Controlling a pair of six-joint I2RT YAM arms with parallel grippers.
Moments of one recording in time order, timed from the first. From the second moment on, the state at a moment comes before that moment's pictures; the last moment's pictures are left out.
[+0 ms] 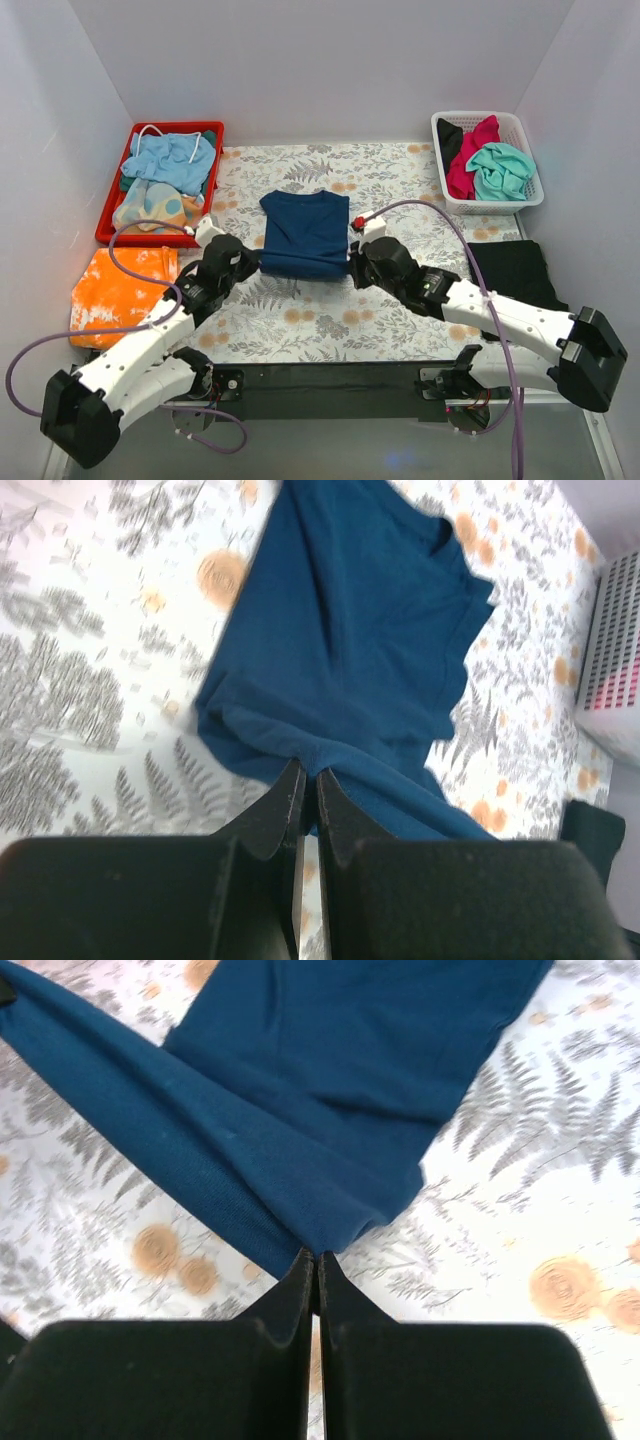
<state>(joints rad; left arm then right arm) -0.54 0.86 0.57 -0.29 -0.35 -1.00 0.98 1.13 0.72 -0.13 0.24 0.38</state>
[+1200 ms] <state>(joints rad) -0.39 2.07 1.44 0.09 -0.50 -0.64 0.56 2.09 1.50 0.02 0.06 0.12</state>
